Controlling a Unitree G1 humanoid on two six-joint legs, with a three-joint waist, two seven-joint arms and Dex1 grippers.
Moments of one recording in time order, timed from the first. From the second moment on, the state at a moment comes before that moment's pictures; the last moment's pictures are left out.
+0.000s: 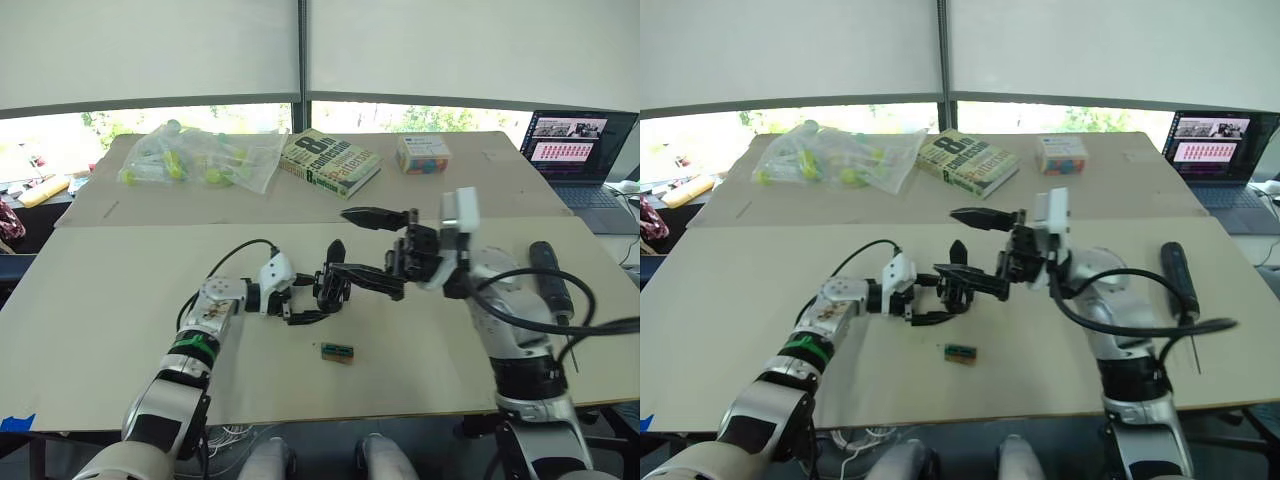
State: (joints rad) left arm -0.69 0.36 -0.11 0.81 -0.12 -0.17 -1.26; right arm -0.50 -0.45 -0.05 -0.22 0.63 0.32 1.09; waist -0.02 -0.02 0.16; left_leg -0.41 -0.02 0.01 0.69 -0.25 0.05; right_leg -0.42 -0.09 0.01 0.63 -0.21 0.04
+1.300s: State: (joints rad) left arm -0.26 0.56 0.06 -0.23 -0.63 0.30 -1.18; right arm 0.03 -0.83 -0.65 -0.11 0.60 0.61 0.47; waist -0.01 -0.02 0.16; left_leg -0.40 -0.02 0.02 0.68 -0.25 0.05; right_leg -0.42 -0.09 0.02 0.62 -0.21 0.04
